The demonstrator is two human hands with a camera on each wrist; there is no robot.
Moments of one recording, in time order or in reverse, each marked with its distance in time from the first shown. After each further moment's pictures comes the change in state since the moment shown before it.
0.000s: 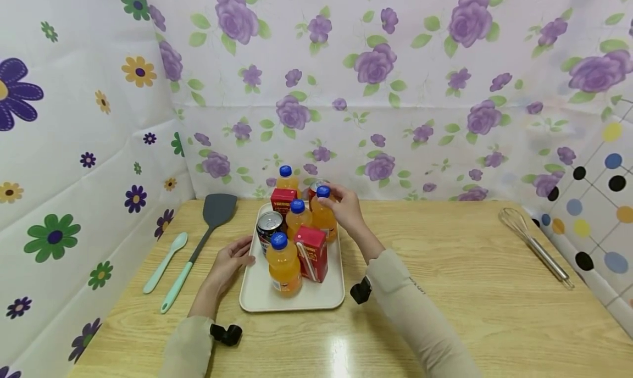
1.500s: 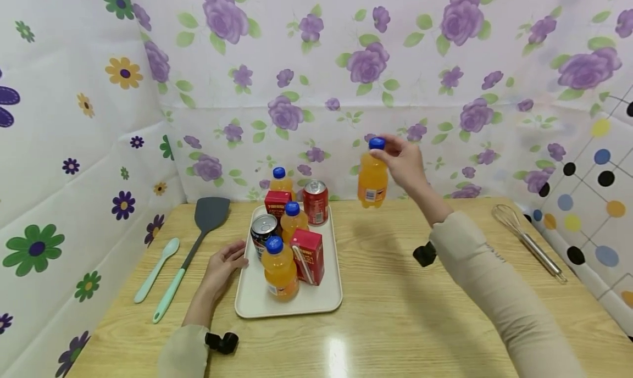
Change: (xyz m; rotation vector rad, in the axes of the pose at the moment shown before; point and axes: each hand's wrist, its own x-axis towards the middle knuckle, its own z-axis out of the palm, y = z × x) left_hand 0.000 0.002 0.003 0.042 0.049 -0.021; right_hand 0.022 -0.070 -0.132 -0.254 0.173 -0.151
